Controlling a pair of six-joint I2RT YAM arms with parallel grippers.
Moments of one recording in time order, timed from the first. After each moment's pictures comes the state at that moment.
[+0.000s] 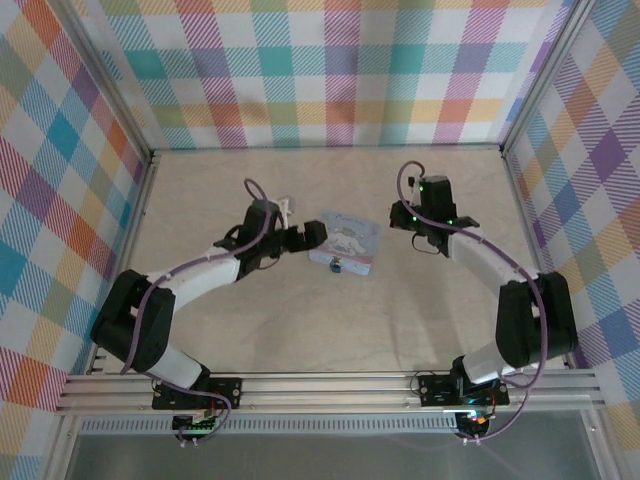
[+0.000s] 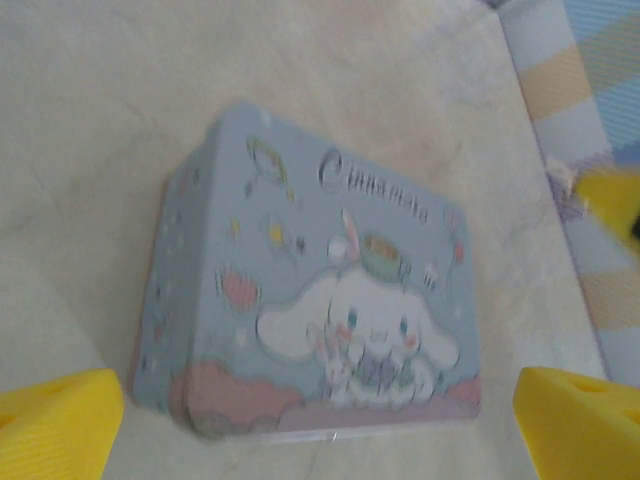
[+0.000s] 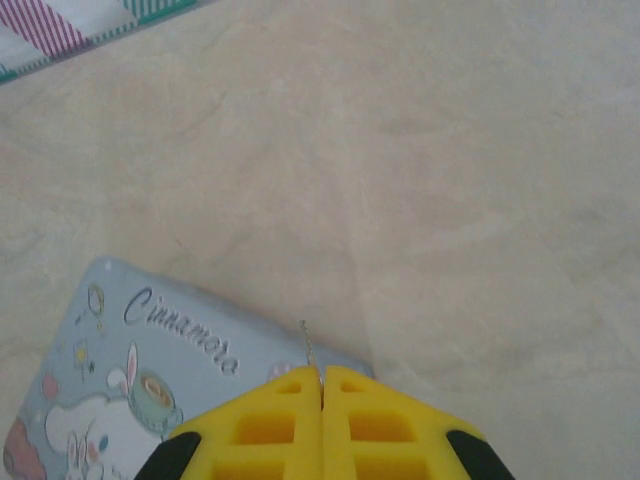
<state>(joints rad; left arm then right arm) -0.54 1.52 0.84 0.07 0.27 -0.64 0.27 1.51 1.00 -0.17 -0.17 0.40</state>
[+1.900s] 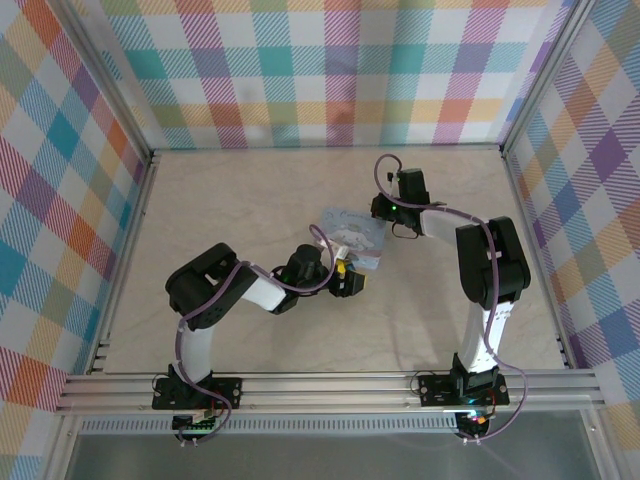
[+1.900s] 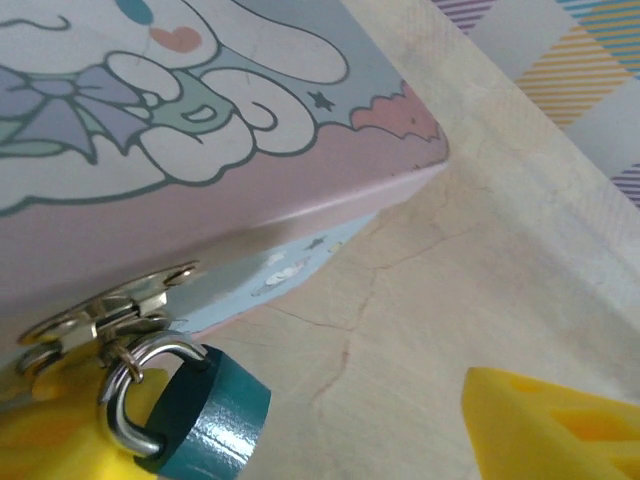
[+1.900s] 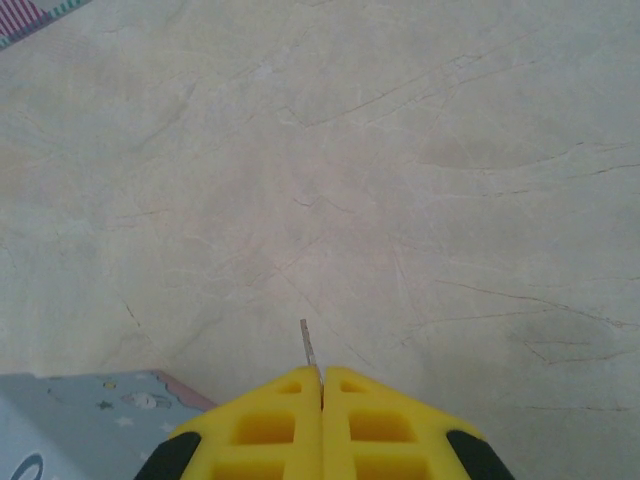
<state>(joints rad) -0.78 1.97 0.74 0.82 0.35 -0.41 0.28 1.93 1.19 0.01 -0.26 0.44</state>
